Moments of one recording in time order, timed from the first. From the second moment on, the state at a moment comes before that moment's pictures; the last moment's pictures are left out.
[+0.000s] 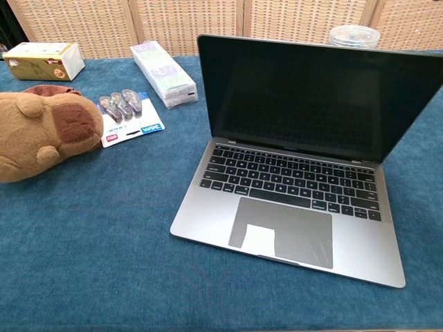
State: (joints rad) left arm 0.09 -1.05 0.15 -1.77 1.97 1.90 -0.43; right arm 0.47 -0.87 0.20 -2.20 -1.12 1.07 -0.21
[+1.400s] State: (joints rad) left arm 0.09 -1.02 0.18 -1.79 2.02 1.91 -0.43; right arm 0.56 -1.00 0.05 -2.29 -1.01 1.15 -0.58
